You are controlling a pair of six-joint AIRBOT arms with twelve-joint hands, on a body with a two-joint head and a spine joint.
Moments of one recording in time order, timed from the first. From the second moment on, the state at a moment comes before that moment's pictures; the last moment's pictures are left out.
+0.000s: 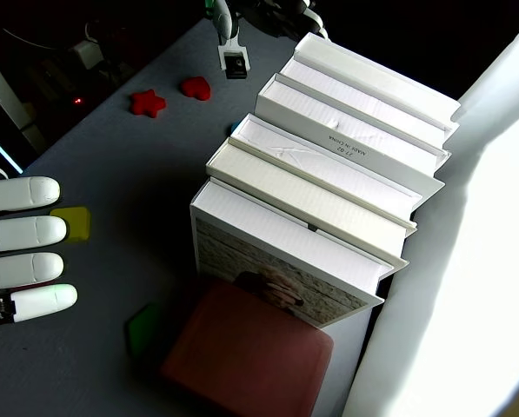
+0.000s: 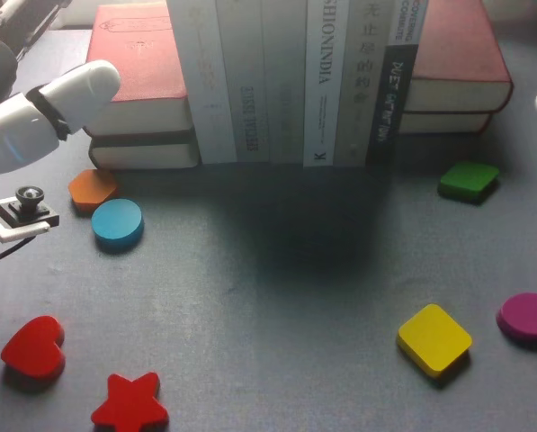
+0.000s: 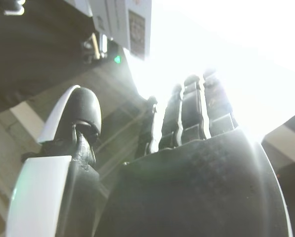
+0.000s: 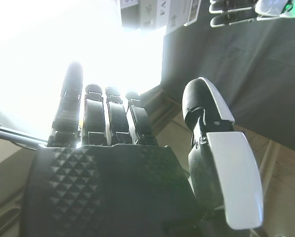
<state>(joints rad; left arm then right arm) 1.01 -1.15 1.40 -0.18 -1.43 0.09 -1.11 -0.84 1.06 0.21 1.35 -0.60</state>
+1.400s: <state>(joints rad) 1.04 -1.15 1.40 -0.19 -1.43 0.09 -0.49 -1.02 1.25 -0.16 0.70 -0.71</state>
